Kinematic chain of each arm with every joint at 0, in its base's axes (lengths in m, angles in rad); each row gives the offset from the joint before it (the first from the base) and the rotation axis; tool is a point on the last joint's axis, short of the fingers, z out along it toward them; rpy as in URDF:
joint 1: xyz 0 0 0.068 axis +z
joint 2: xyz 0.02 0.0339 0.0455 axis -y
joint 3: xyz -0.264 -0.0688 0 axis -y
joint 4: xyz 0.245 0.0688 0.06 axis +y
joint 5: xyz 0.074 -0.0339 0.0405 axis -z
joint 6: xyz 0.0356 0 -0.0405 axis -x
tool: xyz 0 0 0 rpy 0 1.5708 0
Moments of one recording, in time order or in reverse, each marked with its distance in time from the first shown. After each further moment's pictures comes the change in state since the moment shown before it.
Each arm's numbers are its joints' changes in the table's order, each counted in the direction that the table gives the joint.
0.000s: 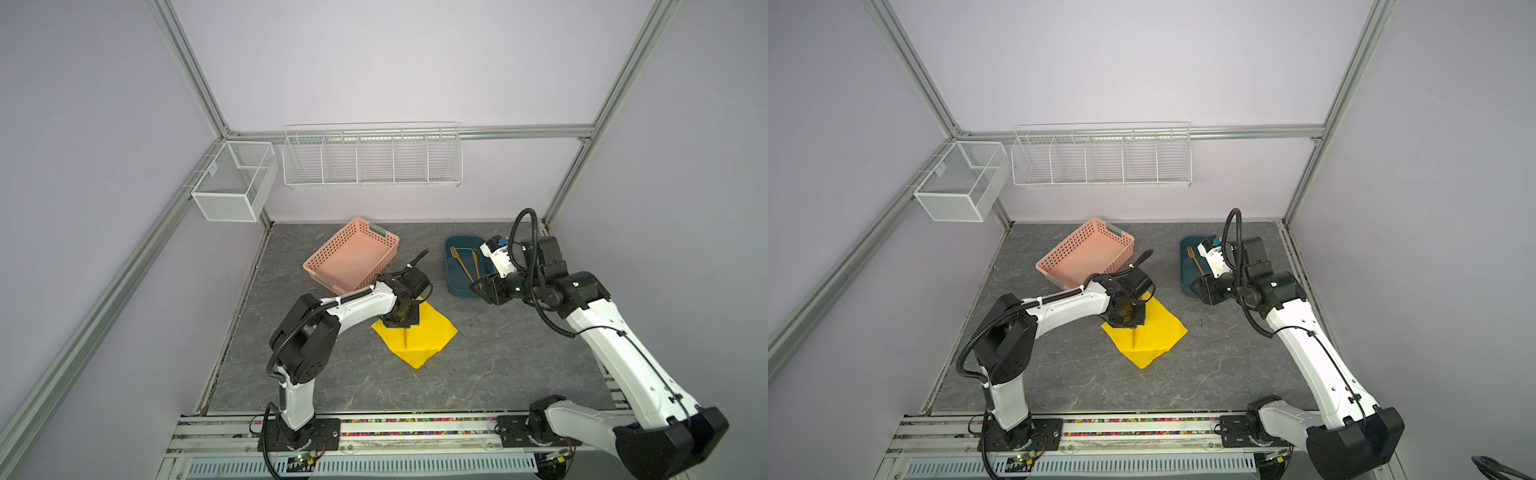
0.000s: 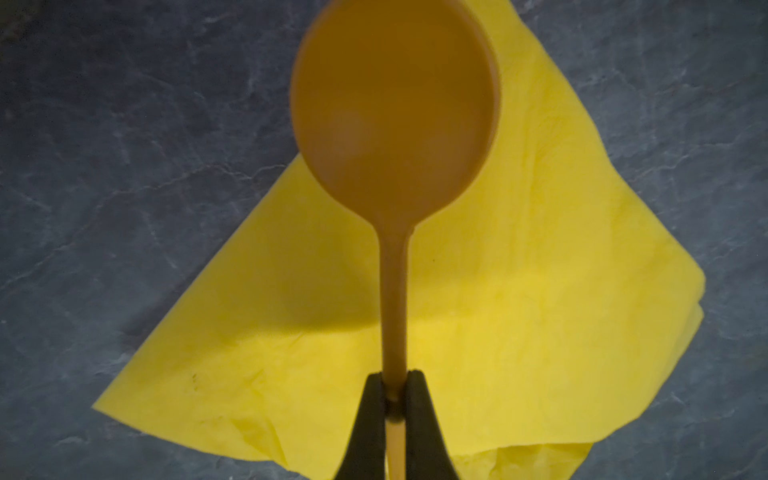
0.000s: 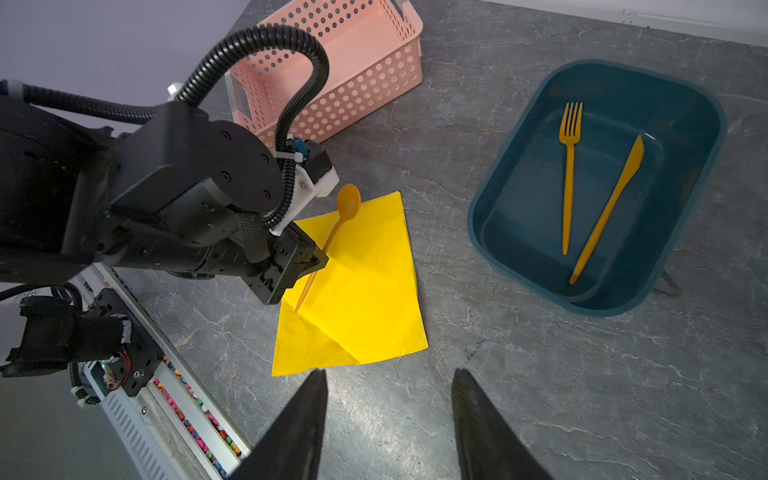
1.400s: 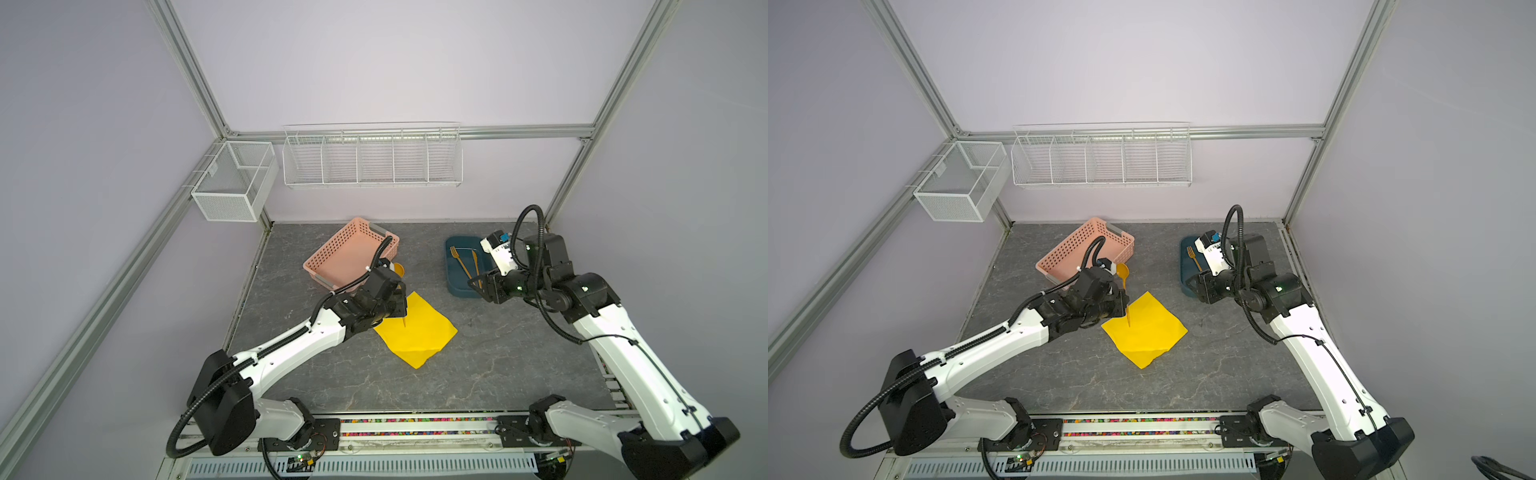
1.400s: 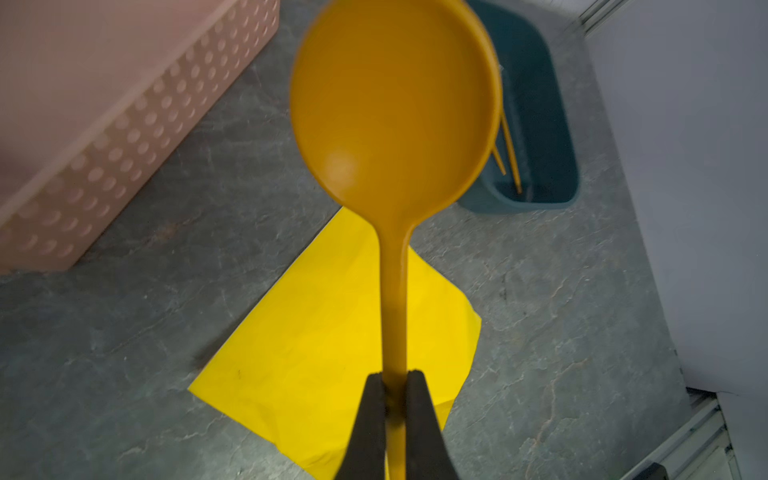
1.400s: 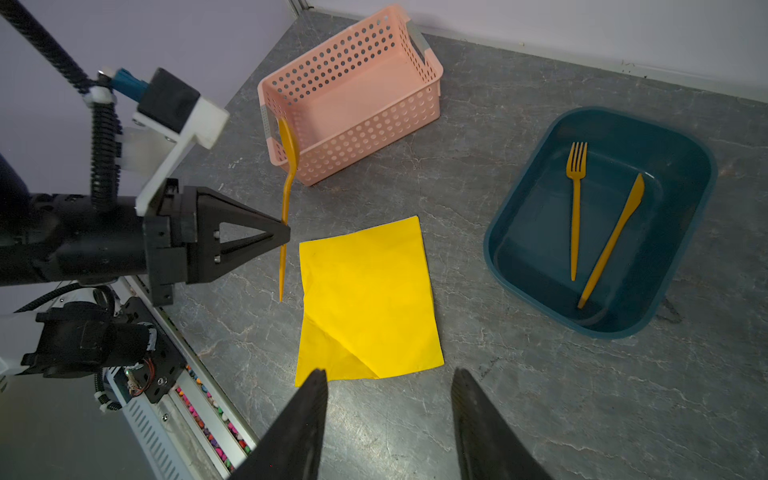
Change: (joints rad) left arm 0.008 0.499 -0.305 -0.329 -0.079 -0.019; right arm 0.057 0.029 0.059 0.006 0.019 -0.040
